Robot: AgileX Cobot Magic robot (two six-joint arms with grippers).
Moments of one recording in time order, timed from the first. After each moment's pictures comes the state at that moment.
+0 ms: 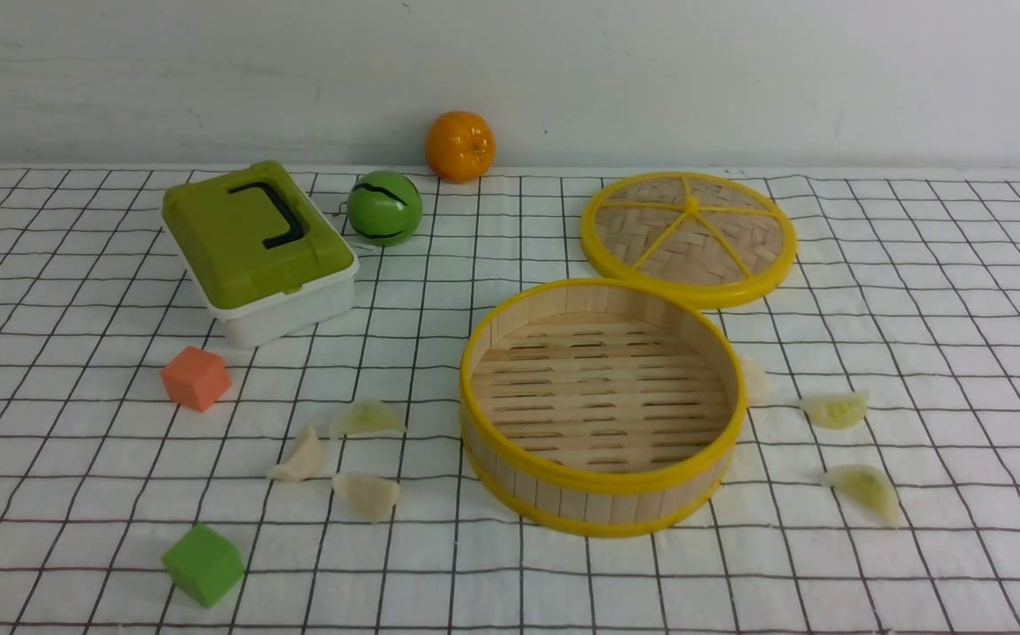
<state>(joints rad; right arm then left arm) -0.05 -0.01 0.03 0.02 -0.04 0.08 -0.05 -0.02 0.03 0.03 -0.25 -0.12</state>
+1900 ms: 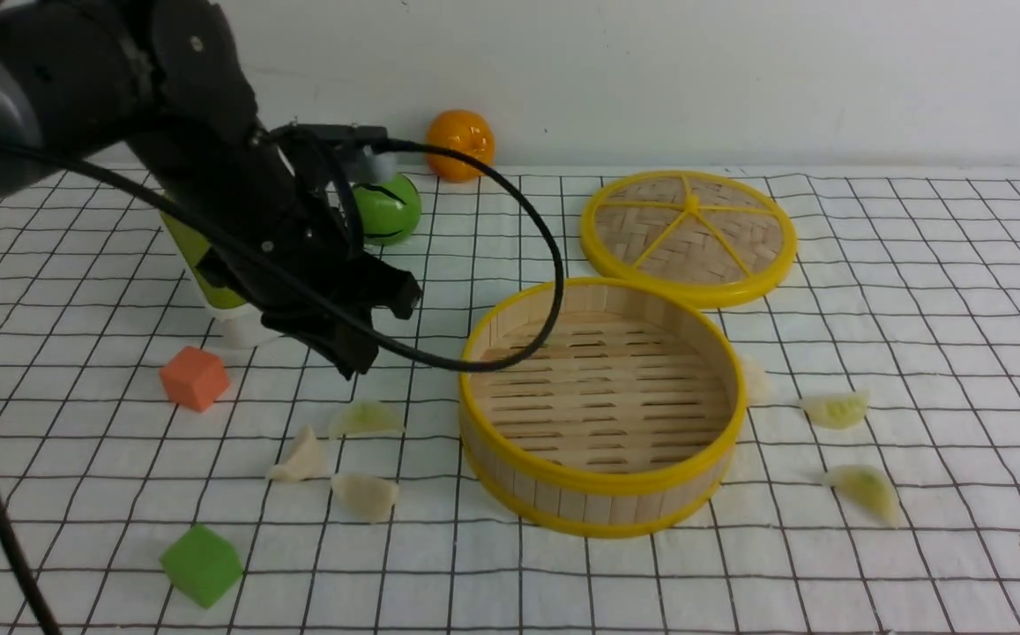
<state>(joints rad) 0.42 0.72 -0.54 -0.13 0.63 -0.15 -0.30 1.85 -1.62 -0.19 1.10 0.17</state>
